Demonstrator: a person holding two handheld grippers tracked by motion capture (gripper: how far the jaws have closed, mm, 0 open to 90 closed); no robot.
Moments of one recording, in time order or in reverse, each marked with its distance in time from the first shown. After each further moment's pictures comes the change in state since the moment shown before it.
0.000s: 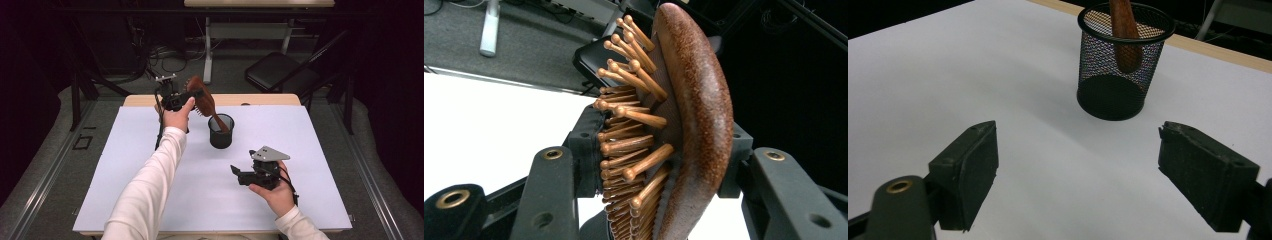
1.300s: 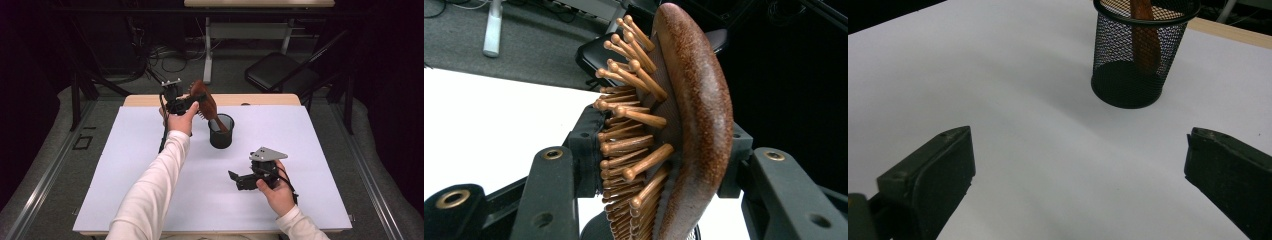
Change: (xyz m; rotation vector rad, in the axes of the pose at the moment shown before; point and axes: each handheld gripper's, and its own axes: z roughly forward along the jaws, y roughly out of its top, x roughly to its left) left arm 0.001 -0.014 0.012 0.001 0.015 0.029; right arm 0.002 -0.002 0.003 0.051 0.046 0.014
